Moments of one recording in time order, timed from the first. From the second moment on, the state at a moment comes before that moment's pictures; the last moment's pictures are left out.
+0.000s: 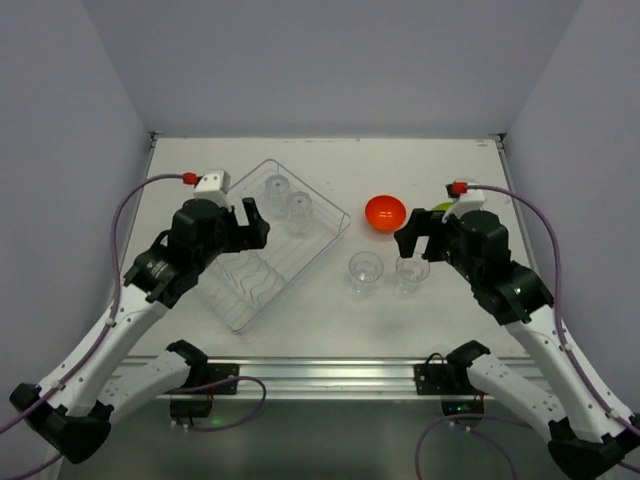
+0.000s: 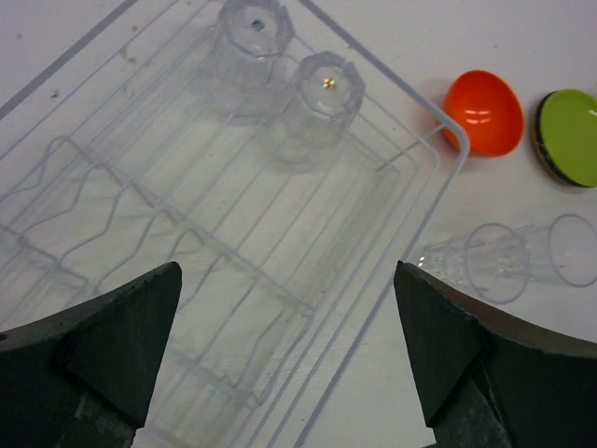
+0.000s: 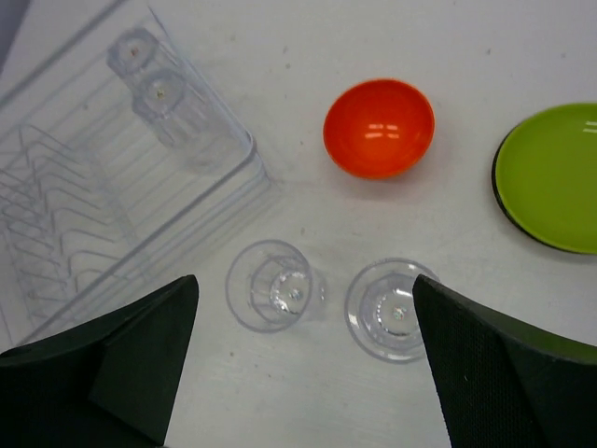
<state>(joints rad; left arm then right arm) -0.54 0.86 0.97 -0.61 -0.24 -0.47 0.49 0.83 1.00 -0.66 0.14 0.36</state>
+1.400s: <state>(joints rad) -0.55 1.98 1.61 -0.61 -0.25 -0.49 0.49 0.63 0.87 -0.47 0.15 0.41</state>
